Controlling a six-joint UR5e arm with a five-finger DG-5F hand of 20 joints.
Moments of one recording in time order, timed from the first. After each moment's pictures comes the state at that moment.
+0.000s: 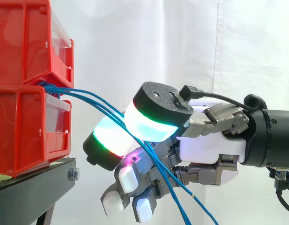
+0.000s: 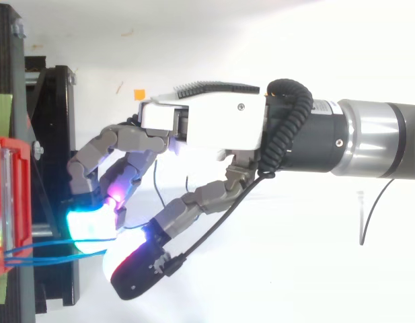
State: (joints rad) arm 0.11 -2.37 -1.13 -2.70 -1.45 -0.25
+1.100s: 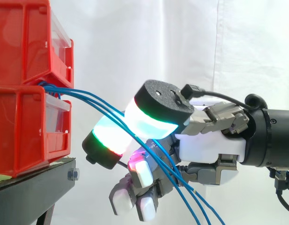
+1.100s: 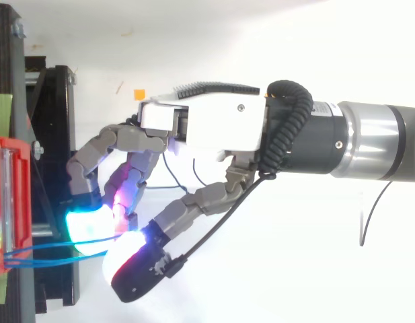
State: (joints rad) arm 0.12 -2.37 -1.13 -2.70 -1.44 -0.25
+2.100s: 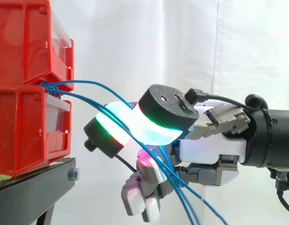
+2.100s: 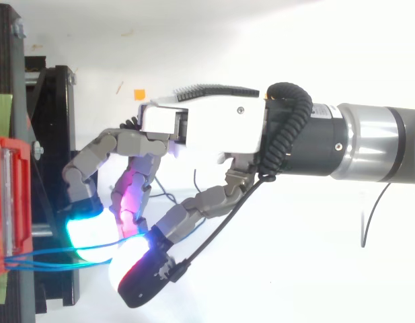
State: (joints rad) arm 0.12 -2.37 -1.13 -2.70 -1.44 -0.25
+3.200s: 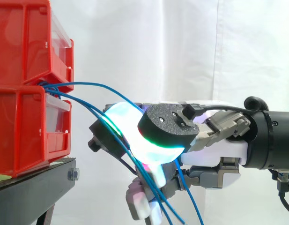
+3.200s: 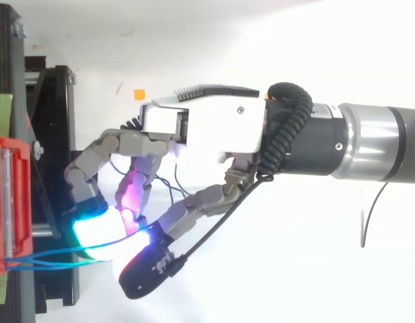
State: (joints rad) arm 0.12 -2.37 -1.13 -2.72 -1.44 -0.25
